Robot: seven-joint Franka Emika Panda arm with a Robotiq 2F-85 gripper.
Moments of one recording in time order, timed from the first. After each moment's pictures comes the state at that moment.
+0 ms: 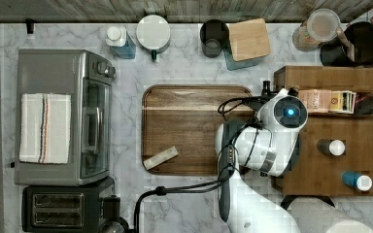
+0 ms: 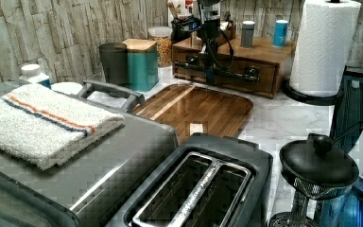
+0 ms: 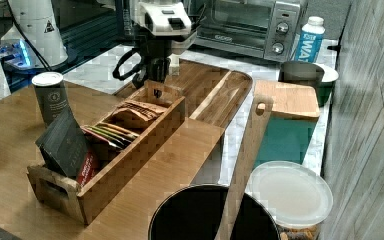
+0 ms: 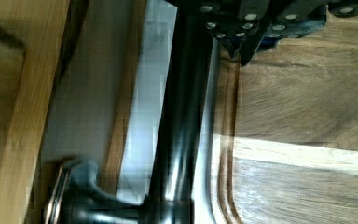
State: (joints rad) arm -0.17 0.28 -0.16 -2.20 -0.04 0.85 -1.19
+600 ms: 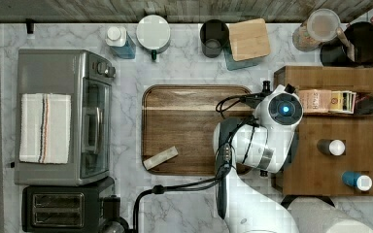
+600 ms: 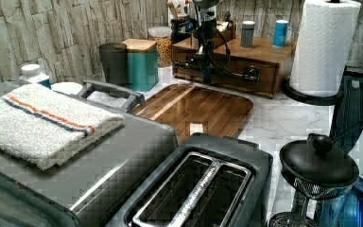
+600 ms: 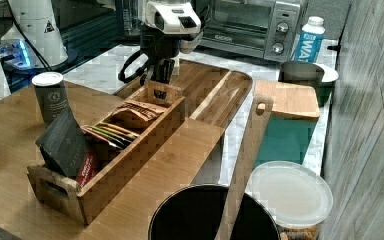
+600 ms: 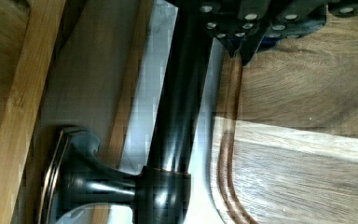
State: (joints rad) arm -0.15 0.30 -0.17 -2.18 -0.05 0.87 -1.19
